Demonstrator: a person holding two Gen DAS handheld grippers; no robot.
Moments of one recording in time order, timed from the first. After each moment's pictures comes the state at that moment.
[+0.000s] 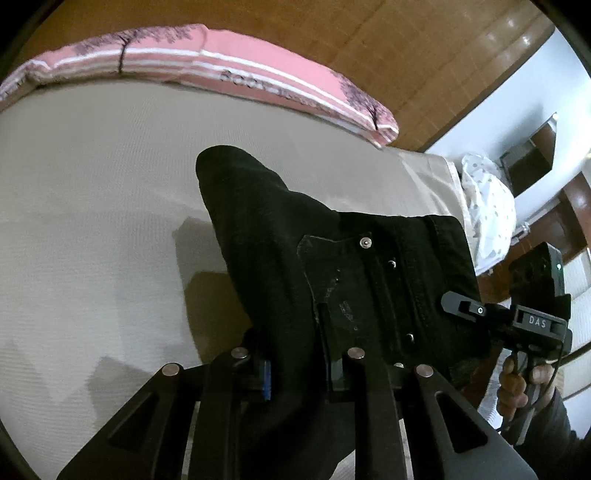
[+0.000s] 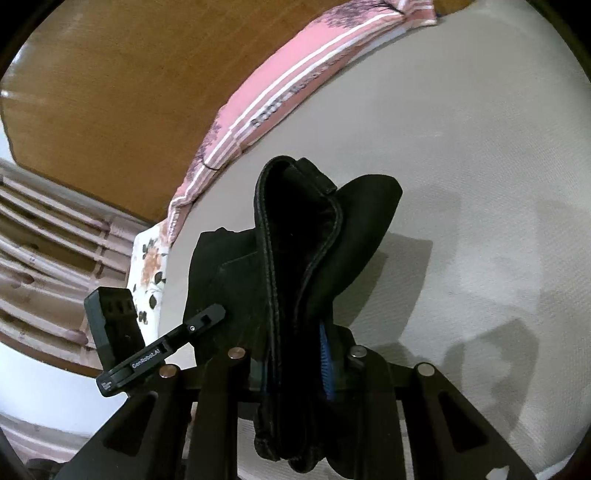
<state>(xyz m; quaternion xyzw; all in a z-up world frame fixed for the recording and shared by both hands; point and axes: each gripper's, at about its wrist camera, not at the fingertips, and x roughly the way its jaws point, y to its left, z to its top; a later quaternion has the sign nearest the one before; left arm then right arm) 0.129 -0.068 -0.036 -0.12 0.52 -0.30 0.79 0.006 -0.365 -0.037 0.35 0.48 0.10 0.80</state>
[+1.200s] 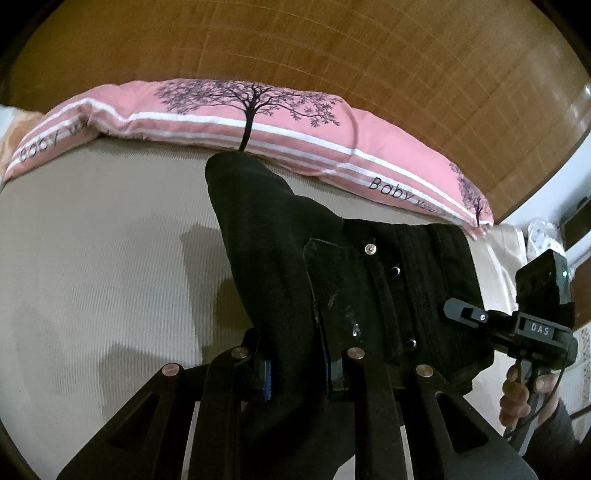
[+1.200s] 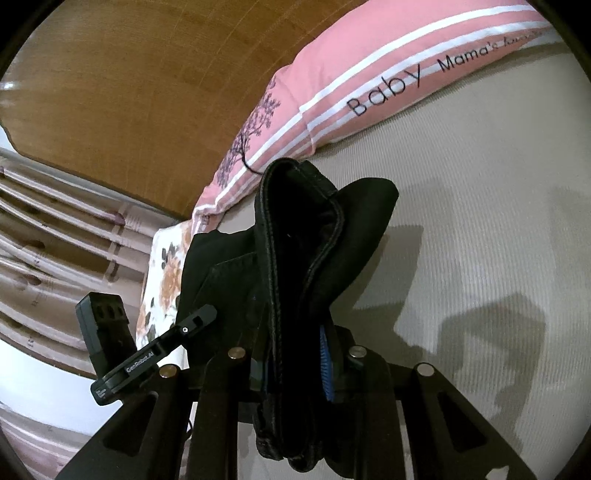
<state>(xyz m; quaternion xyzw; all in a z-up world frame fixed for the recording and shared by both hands) 0.320 0.065 -0.034 -0.12 0.51 -0.19 0.83 0.229 -0.253 -0.070 0.35 0.49 0.18 0.78</state>
